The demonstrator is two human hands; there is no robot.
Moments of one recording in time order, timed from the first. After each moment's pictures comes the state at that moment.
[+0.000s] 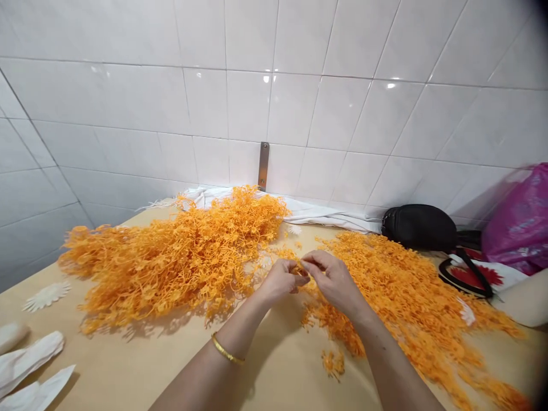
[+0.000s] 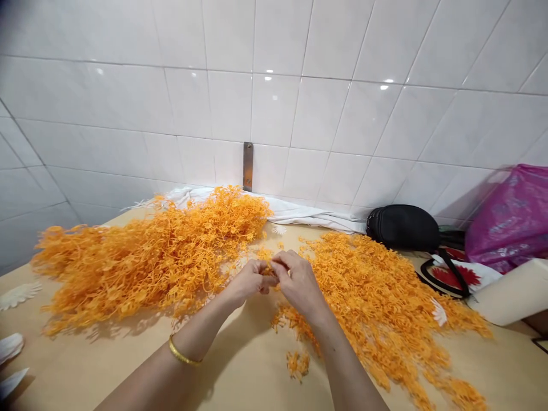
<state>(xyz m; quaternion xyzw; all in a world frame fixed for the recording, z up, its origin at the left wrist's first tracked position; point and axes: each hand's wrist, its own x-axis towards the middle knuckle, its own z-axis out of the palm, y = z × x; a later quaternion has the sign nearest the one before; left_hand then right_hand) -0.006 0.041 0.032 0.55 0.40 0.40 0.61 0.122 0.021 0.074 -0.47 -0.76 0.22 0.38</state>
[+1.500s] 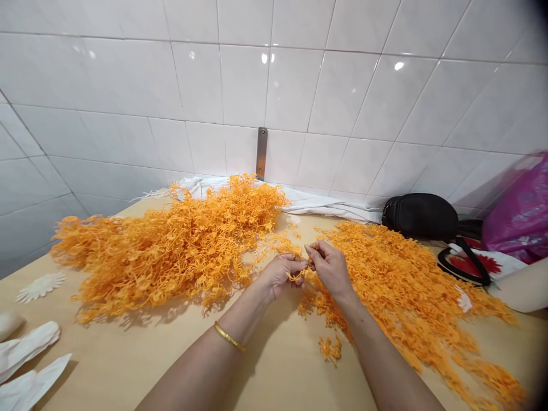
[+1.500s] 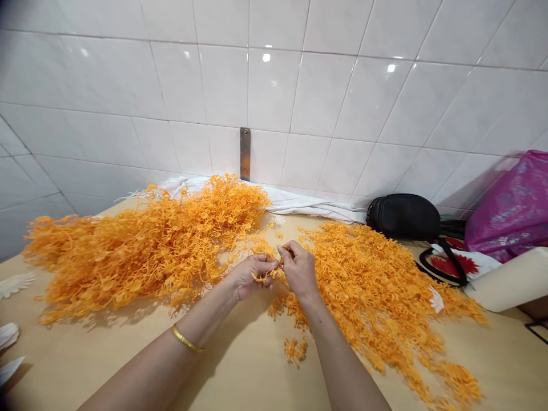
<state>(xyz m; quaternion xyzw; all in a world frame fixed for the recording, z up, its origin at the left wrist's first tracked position) 0.002 0.041 0.021 0.32 0.33 0.43 0.78 0.121 0.044 0.037 -0.53 -0.67 0.24 0.47</state>
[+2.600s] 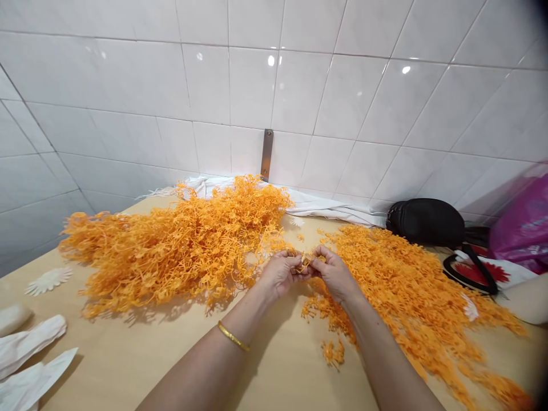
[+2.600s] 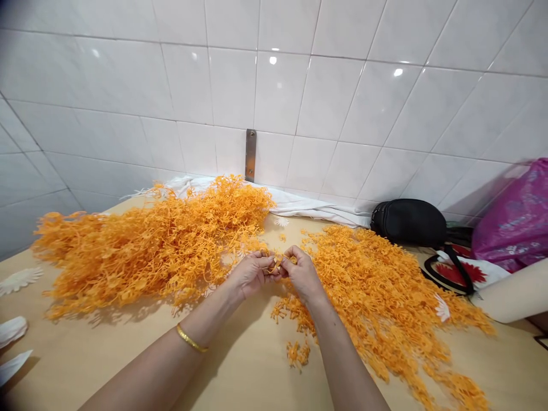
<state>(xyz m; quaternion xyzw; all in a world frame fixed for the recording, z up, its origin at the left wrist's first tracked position) 0.003 0.042 0.029 0.24 0.32 0.51 0.76 0.125 0.046 0.033 -0.48 -0.57 0.49 0.46</state>
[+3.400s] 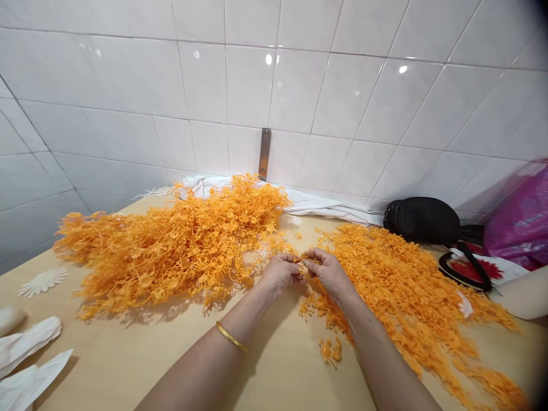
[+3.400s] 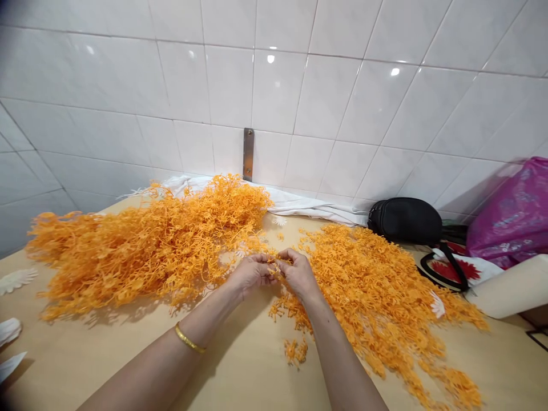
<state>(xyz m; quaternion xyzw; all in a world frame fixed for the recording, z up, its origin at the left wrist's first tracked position) 0.008 0.043 0.018 0.29 0.40 0.49 0.72 0.125 0.050 0.024 -0.50 -0.60 0.43 0.45</state>
